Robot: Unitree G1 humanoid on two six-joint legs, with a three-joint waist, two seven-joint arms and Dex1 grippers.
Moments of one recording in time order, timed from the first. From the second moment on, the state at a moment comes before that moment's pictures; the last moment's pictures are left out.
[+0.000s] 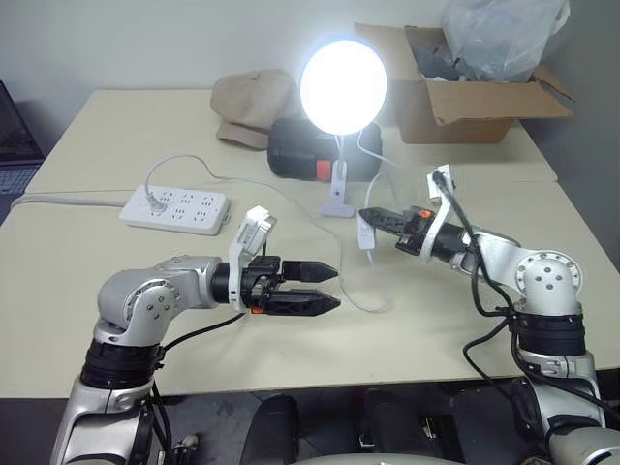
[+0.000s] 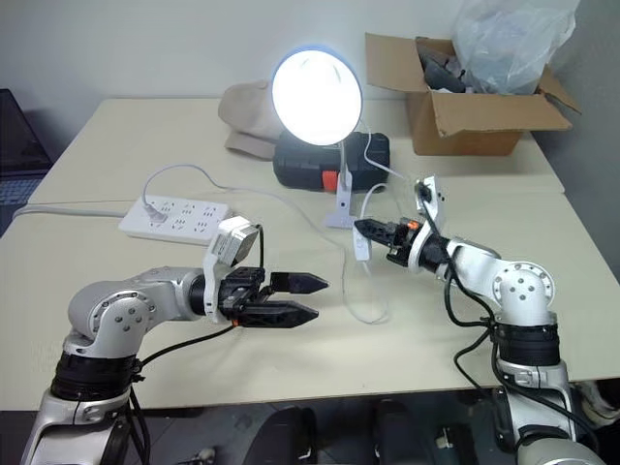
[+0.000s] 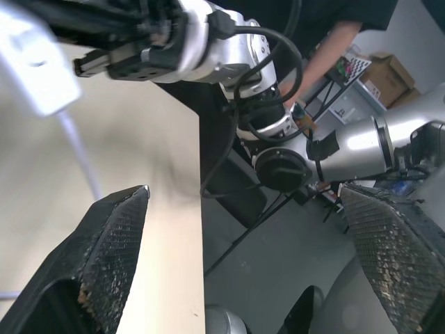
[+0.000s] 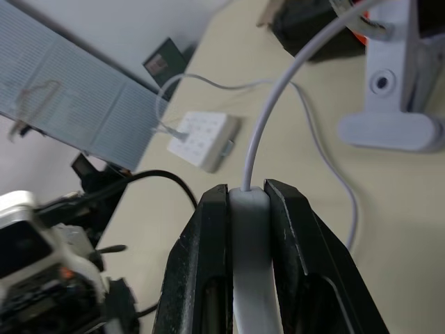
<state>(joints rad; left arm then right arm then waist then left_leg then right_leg) -0.42 0.61 0.00 -0.25 -0.95 1.07 -1.13 -0.56 -0.40 -0.10 -0.07 1.32 1.07 0.00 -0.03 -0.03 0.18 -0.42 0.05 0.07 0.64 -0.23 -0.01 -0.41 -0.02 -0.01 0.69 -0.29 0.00</state>
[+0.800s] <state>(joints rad) -0.34 0.68 -0.13 -0.26 -0.61 0.68 -1.11 -0.60 -0.29 -0.05 0.13 0.77 0.97 0.10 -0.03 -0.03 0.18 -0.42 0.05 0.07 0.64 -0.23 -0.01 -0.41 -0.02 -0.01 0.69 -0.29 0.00</state>
